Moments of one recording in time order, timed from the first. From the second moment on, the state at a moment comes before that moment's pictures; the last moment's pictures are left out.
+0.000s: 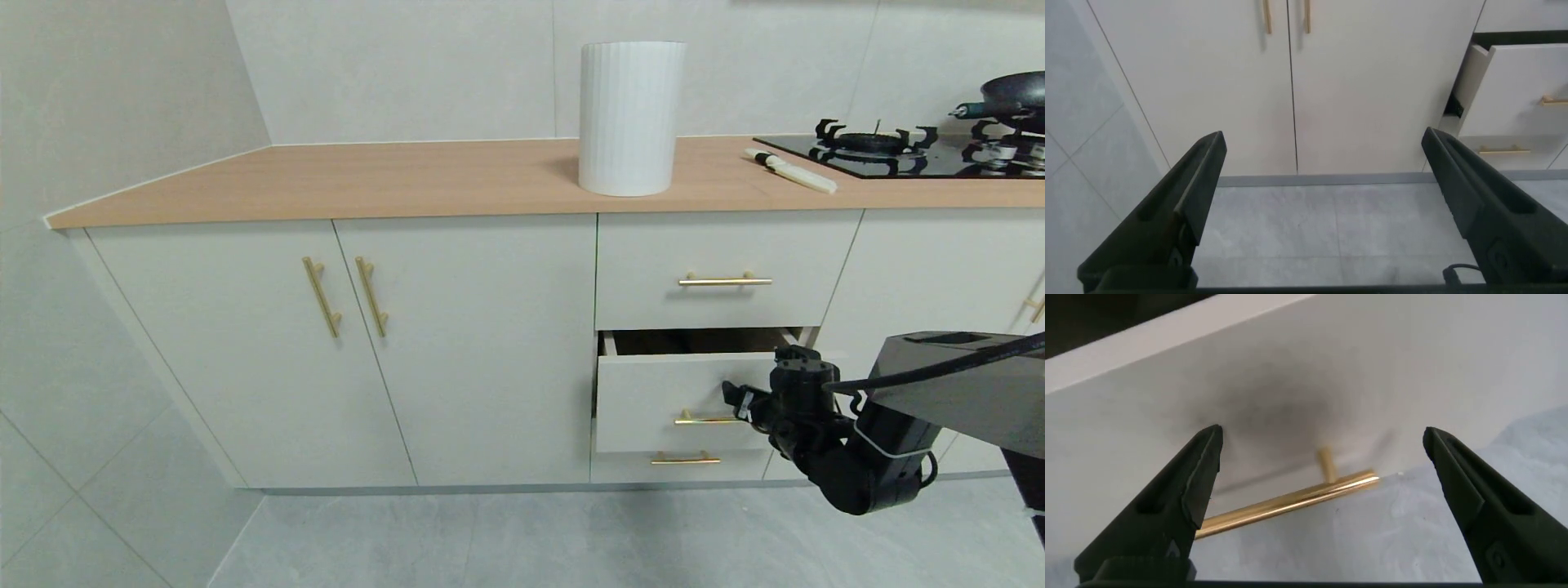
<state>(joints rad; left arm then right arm) 0.00 0.00 0.00 0.00 -0.01 0.00 0.19 2.44 -0.88 -1.18 -0.33 0.37</state>
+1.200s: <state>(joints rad) 0.00 0.00 0.00 0.00 -0.01 0.00 0.10 2.58 -1.30 -0.99 -0.33 0.40</state>
